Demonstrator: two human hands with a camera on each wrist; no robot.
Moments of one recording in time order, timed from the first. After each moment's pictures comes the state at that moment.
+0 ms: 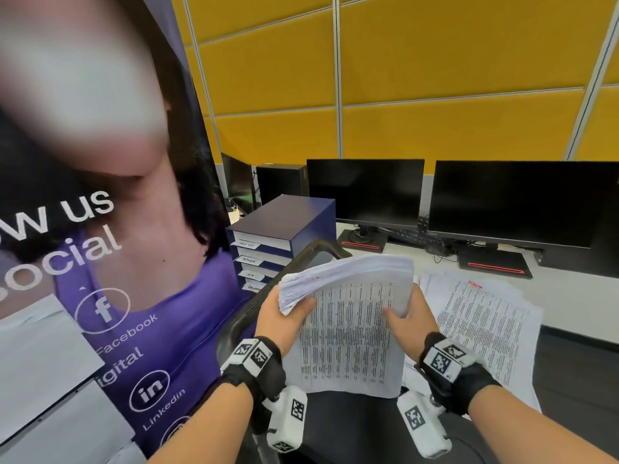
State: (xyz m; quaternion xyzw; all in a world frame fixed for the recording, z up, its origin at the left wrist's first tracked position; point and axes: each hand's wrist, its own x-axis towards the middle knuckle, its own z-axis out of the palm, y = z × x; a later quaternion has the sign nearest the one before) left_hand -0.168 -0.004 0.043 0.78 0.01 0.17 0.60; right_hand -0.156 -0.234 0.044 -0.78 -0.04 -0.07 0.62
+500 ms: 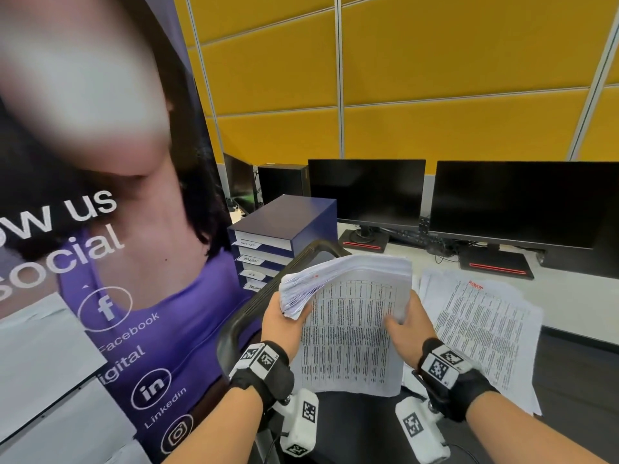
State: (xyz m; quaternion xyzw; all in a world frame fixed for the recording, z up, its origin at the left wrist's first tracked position) left_hand -0.169 -0.015 0.028 0.77 0.05 0.21 0.60; right_hand -0.161 -0.236 0.035 -0.80 -0.05 -0.05 0.60
